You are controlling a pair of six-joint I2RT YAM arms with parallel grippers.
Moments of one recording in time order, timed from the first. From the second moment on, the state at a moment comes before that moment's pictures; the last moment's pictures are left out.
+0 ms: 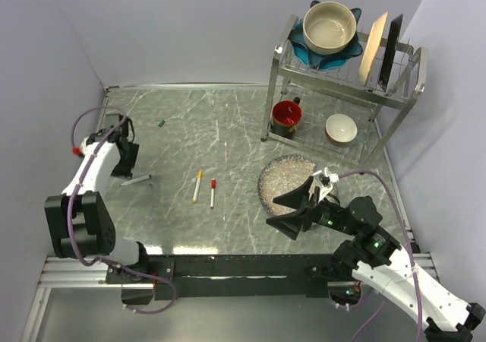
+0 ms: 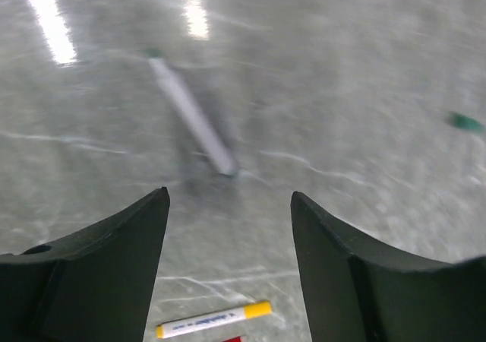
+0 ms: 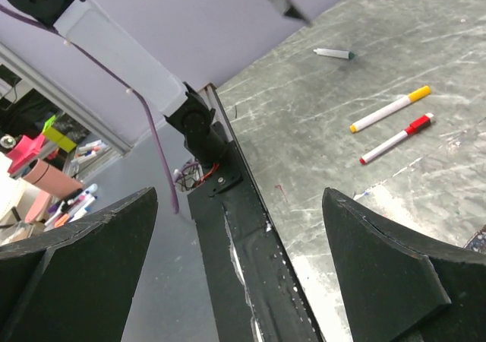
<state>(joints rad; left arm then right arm) 0.09 1.44 1.10 -0.82 -0.36 -1.32 0.76 0.31 0.40 -0.02 -0.45 0.56</state>
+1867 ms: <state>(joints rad) -0.07 1.26 0.69 -0.36 0.08 -0.99 0.76 0.60 0.46 0.03 -0.40 0.58</state>
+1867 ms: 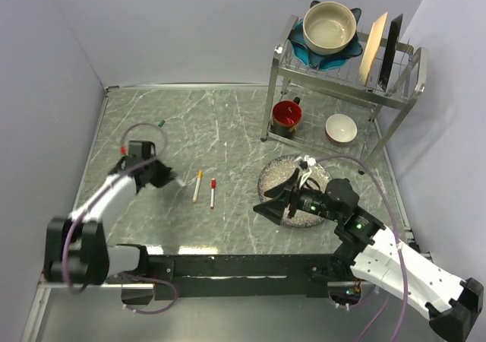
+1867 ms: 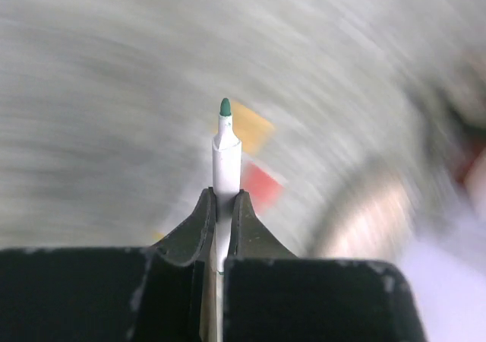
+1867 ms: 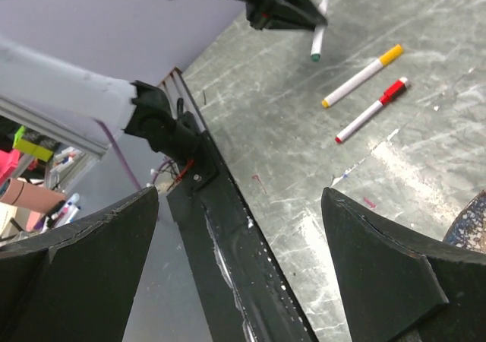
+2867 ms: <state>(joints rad) -0.83 0.86 0.51 0.36 0.41 -0.94 0.79 0.88 0.44 0.47 -0.56 0.71</state>
